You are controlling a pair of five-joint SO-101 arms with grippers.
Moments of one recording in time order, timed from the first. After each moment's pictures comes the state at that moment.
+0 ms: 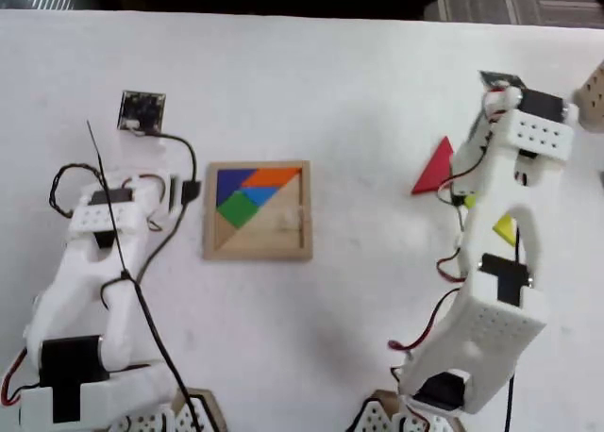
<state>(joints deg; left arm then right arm) -12.2 -9.8 45.6 29.8 -10.7 13.7 20.1 -20.6 98.0 15.8</state>
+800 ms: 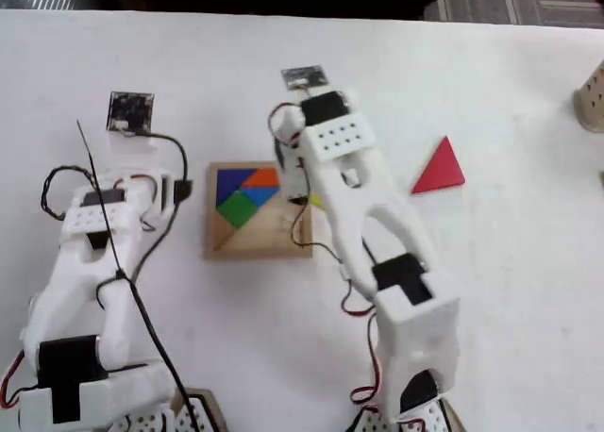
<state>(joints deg) -14.4 -9.8 45.6 29.8 -10.2 -26.4 26.0 -24.4 93.6 -9.9</state>
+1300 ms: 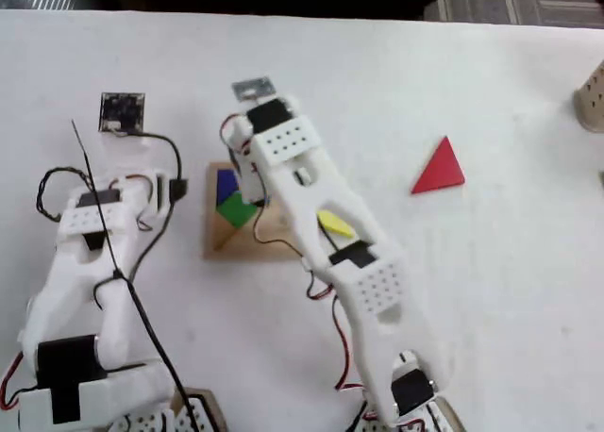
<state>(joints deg) -15.6 -9.8 45.6 29.8 -8.9 -30.5 42.7 -46.5 98.1 -7.6</state>
